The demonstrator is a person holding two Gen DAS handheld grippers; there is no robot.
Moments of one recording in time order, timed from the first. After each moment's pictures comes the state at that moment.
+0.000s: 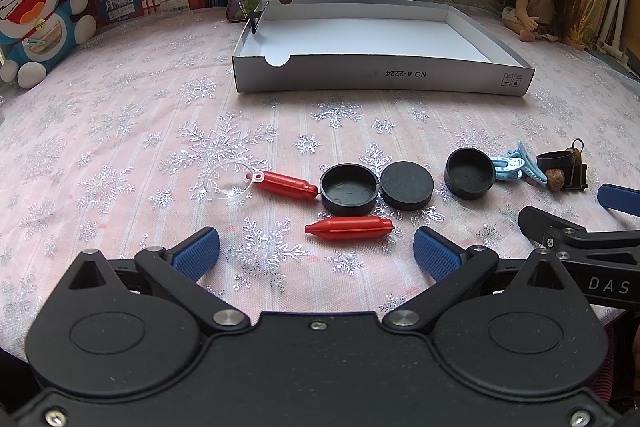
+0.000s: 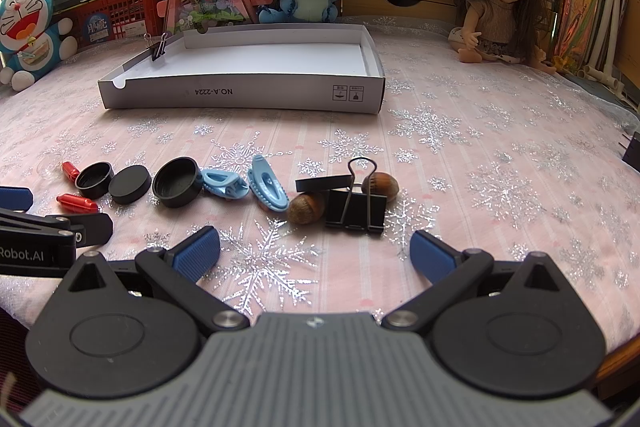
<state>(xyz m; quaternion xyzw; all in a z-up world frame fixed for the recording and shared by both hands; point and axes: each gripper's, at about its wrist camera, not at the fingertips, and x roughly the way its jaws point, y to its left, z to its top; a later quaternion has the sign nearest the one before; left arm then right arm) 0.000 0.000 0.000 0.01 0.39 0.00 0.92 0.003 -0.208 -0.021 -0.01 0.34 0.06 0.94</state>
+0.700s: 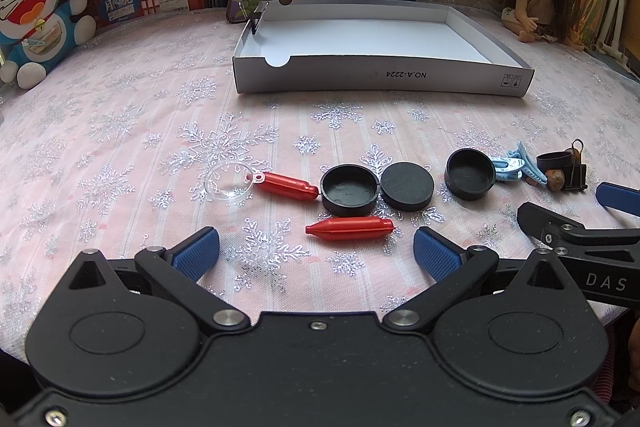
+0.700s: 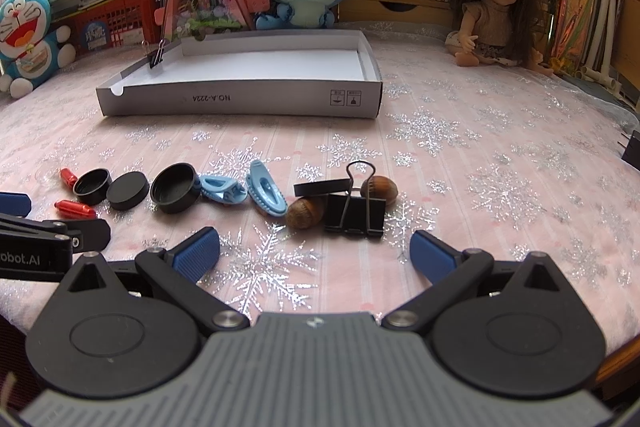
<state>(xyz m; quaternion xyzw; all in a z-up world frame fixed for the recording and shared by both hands) 0.000 0.000 0.000 0.01 0.39 0.00 0.92 0.002 -0.208 -0.025 -0.01 0.32 0.06 0.94</state>
